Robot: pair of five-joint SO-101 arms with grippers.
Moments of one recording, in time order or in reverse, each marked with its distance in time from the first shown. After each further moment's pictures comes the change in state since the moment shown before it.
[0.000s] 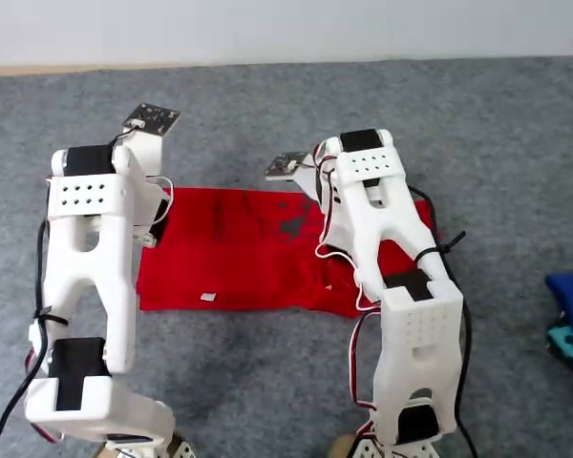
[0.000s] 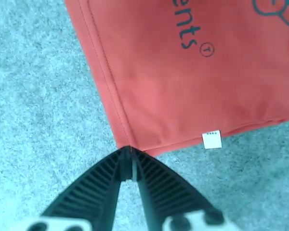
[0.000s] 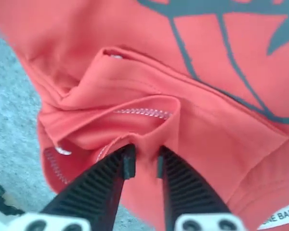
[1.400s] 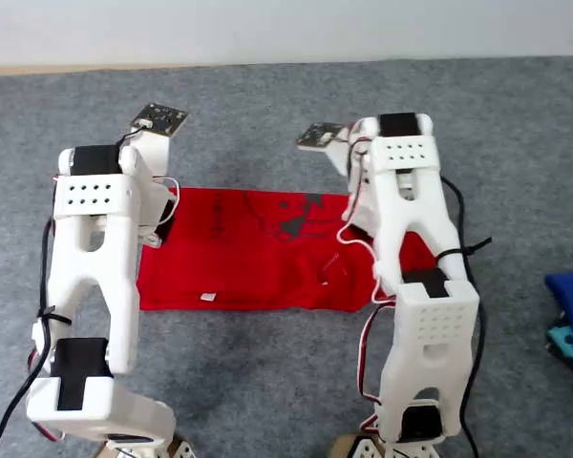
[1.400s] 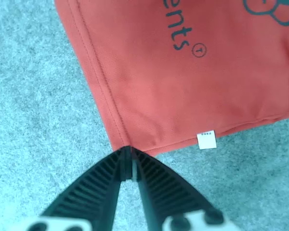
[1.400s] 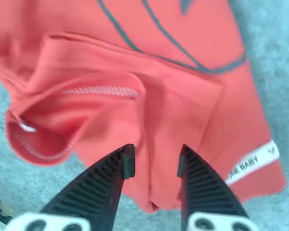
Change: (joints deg) left arm 1.4 0.0 0.0 0.0 0.0; right arm 4.6 0.1 -8.0 3.5 -2.5
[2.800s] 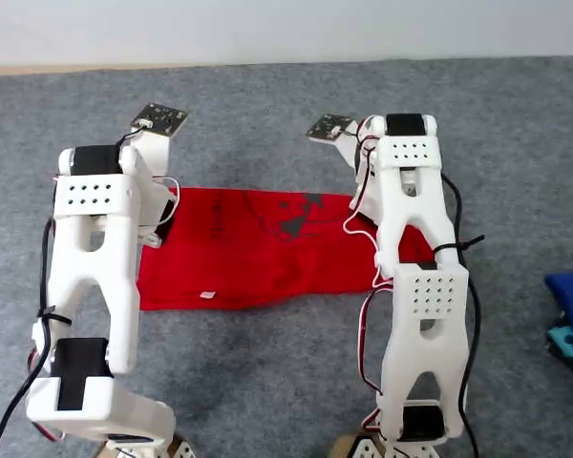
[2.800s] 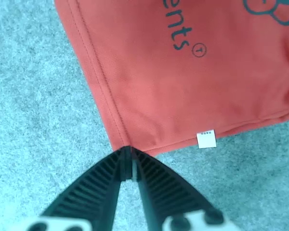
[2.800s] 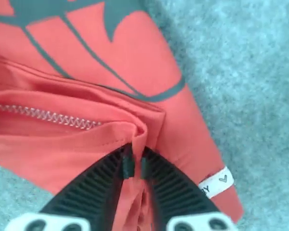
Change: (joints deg) left arm 0.0 0.0 0.0 0.0 0.0; right arm 4.6 16.6 -19.8 -1.1 1.7
